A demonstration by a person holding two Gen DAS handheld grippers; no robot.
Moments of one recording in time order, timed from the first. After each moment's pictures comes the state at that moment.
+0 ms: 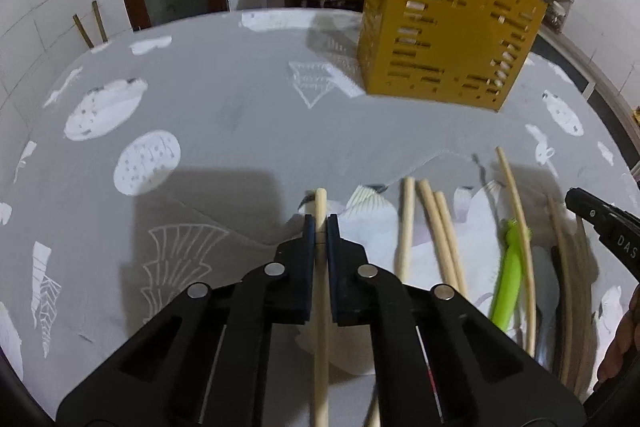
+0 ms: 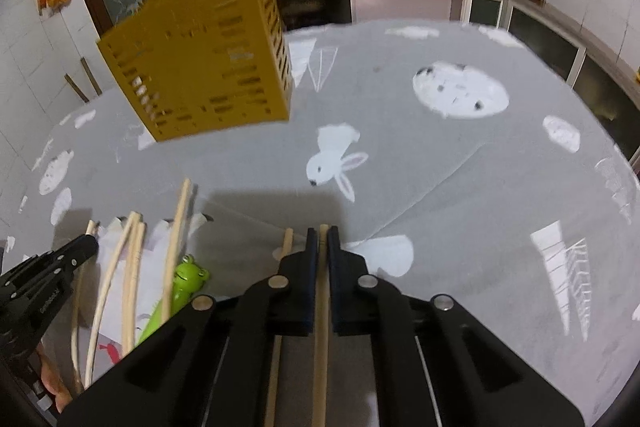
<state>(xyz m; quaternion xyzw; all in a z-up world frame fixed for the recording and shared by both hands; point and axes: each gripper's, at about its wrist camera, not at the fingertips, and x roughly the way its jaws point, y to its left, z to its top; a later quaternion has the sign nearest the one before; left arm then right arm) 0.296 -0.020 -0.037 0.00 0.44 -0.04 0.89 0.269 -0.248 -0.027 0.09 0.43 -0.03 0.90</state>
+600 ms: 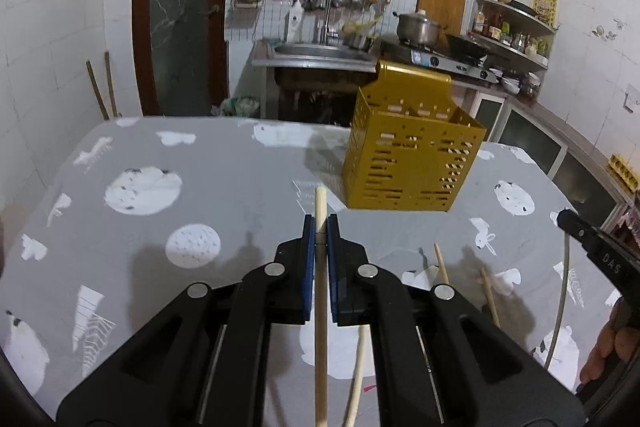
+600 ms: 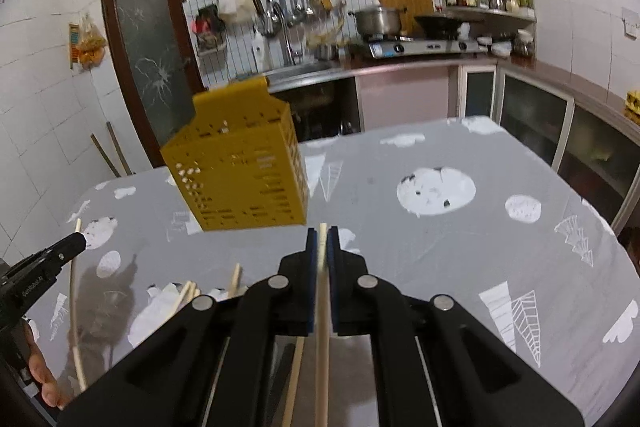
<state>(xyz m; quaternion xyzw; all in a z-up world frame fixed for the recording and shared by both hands) 0.252 -0.002 0.048 -0.03 0.30 -0.06 0.95 0.226 -0.261 0.043 0.11 0.28 -0.02 0.95</state>
